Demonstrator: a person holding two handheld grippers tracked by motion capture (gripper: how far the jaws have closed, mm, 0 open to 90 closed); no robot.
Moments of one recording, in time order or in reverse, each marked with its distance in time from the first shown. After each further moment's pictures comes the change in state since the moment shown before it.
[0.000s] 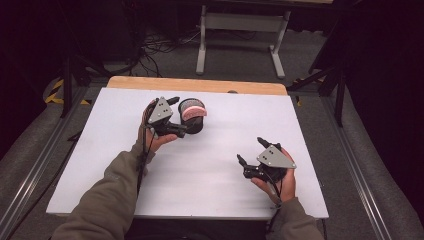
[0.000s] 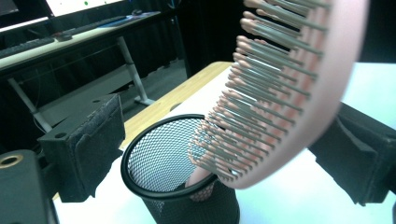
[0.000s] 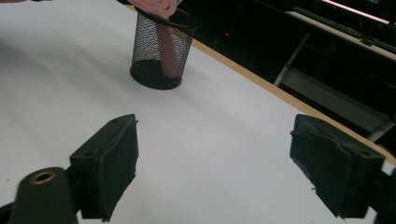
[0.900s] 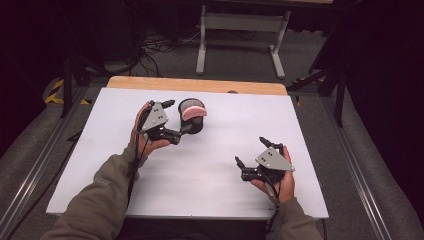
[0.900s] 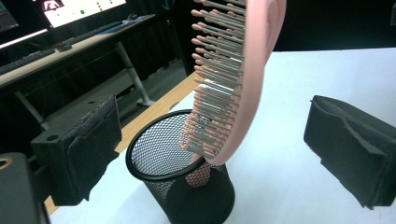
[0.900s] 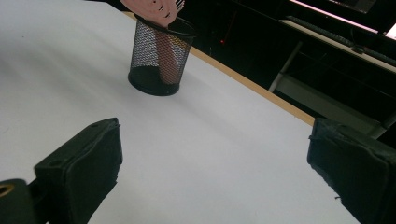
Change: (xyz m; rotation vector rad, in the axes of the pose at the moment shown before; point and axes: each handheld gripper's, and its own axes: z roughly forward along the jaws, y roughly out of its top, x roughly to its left) left arm -0.010 0.004 -0.025 0.009 -0.012 0.072; right arm 0.005 0.000 0.000 -0.030 -0.021 -0.010
